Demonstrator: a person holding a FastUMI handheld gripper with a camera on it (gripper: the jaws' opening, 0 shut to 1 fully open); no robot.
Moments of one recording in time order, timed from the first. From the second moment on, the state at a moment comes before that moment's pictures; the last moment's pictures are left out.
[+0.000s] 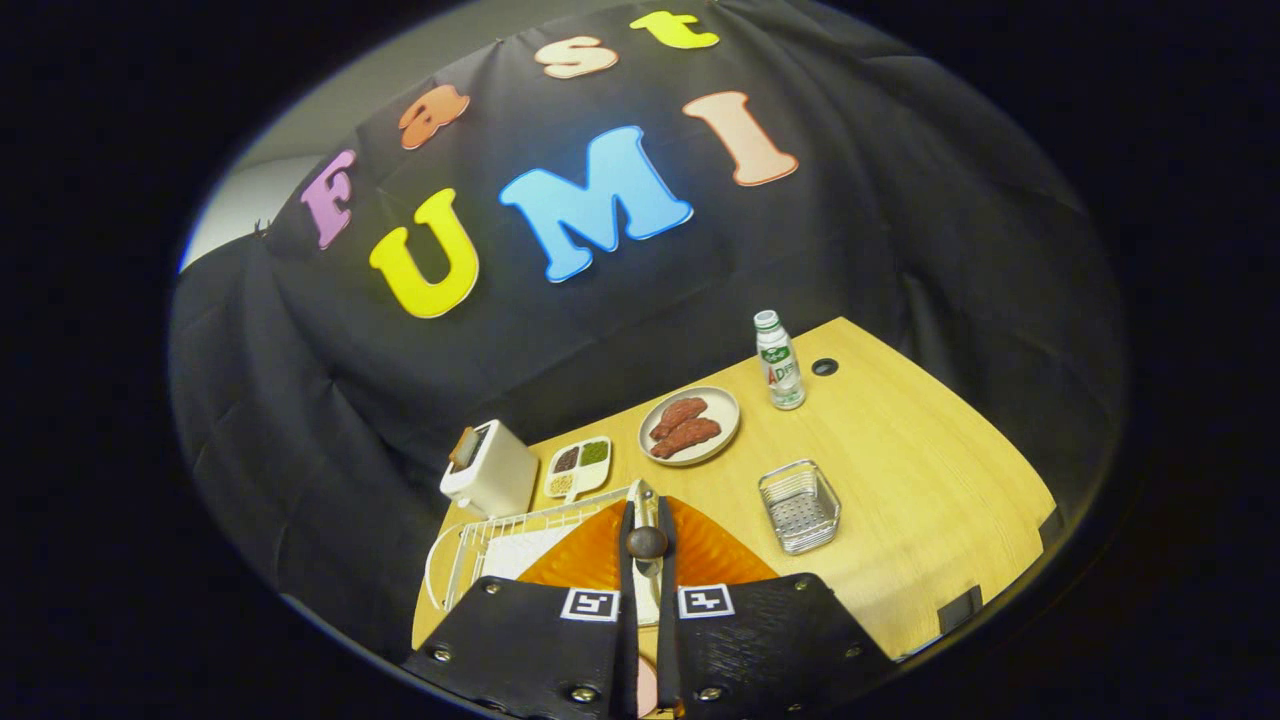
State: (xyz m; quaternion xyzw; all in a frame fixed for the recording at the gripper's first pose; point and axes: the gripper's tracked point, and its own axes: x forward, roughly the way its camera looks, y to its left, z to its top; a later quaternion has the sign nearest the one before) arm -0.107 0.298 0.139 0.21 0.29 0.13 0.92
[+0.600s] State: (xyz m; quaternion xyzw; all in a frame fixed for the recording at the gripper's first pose) arm -0.196 0.425 0.102 0.10 0.35 0.26 0.89
